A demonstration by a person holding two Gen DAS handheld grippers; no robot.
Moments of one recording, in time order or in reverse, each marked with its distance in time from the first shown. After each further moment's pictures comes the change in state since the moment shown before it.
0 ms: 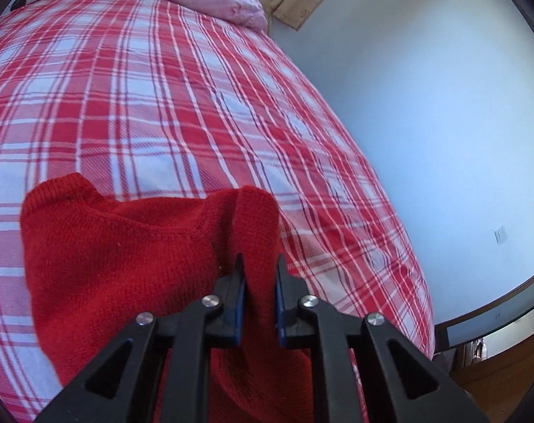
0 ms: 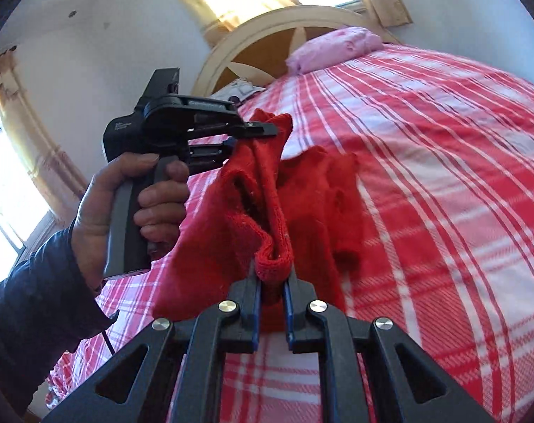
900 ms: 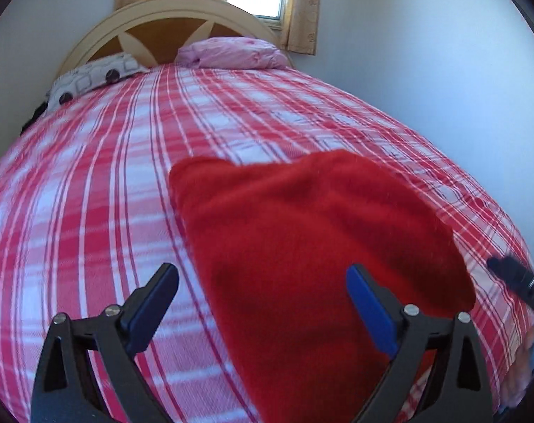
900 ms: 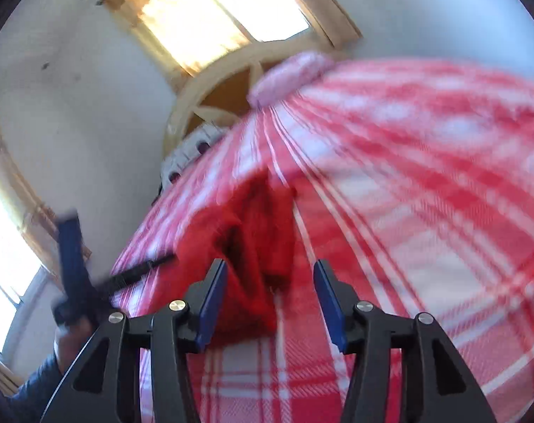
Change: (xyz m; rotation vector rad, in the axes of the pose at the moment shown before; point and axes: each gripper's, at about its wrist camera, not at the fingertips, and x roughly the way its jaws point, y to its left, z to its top) left arm -0.068 0.017 -0.114 0.268 -0.220 0.398; right arm -0.046 -0.017 0.009 0.062 -0.197 -0.032
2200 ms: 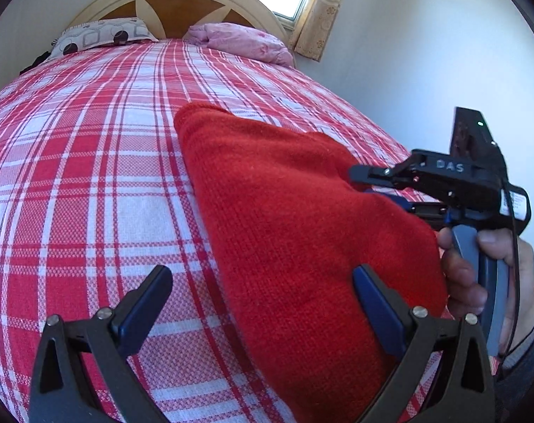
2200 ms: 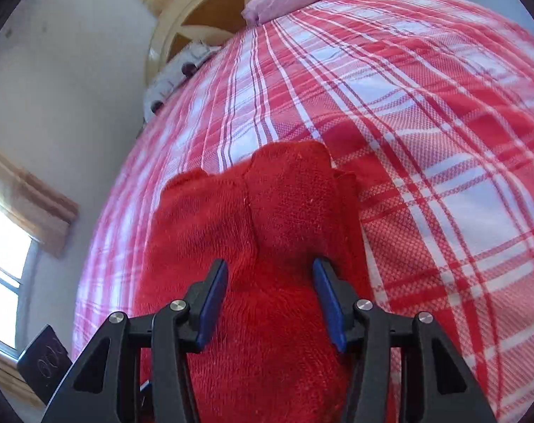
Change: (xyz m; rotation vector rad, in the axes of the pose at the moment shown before) left arm 0.011 0.017 -0.034 -0.157 -0.001 -0.126; right arm 0.175 -0.018 0.049 0.094 0.372 0.002
